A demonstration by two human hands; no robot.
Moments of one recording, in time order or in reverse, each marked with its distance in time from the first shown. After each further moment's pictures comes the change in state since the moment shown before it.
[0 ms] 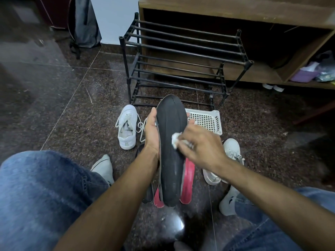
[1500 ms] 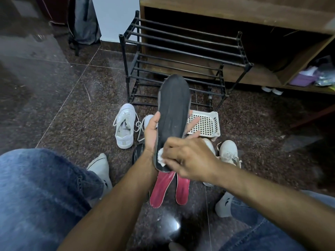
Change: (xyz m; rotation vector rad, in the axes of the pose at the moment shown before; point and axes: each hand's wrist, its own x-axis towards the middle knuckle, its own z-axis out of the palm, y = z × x) left_hand 0.005 -0.012 -0.011 -0.121 -0.183 -0.037; right_hand 0.001 -0.031 -0.019 0.059 -0.289 -0.263
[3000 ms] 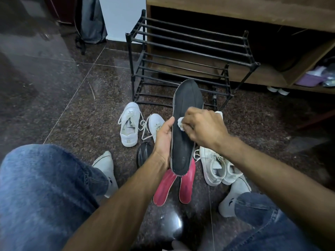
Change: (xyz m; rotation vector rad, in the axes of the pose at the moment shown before) left_hand -0.008 -0.014 0.005 0.146 0.219 -0.028; right_hand 0.035 0.049 -0.014 -0.327 0.069 0.283
